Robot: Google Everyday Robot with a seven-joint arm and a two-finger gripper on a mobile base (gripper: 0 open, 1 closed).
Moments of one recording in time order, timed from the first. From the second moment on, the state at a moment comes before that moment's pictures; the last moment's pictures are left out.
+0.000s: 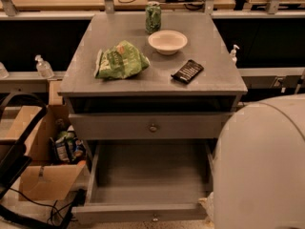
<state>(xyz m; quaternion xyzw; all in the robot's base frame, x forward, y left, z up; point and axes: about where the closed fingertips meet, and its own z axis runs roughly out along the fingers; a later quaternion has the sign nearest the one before) 0.356 -0.208 0.429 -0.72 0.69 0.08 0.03</state>
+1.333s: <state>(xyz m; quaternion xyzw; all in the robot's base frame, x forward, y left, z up) 0.358 -0.208 0.429 -0.72 0.69 0.08 0.03</state>
